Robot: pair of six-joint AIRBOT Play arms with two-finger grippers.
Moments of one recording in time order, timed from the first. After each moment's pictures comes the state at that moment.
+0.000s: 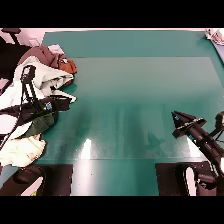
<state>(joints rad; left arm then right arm) -0.29 -0.65 0.70 1.16 -0.67 -1.63 -0.25 0.03 0.11 -0.50 0.73 0.71</state>
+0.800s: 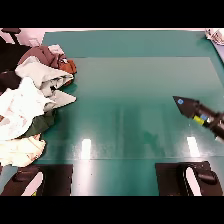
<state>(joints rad) 0.09 -0.72 1.14 1.61 -1.10 -1.80 -0.25 -0.41 0.50 -0.45 0.91 1.05</state>
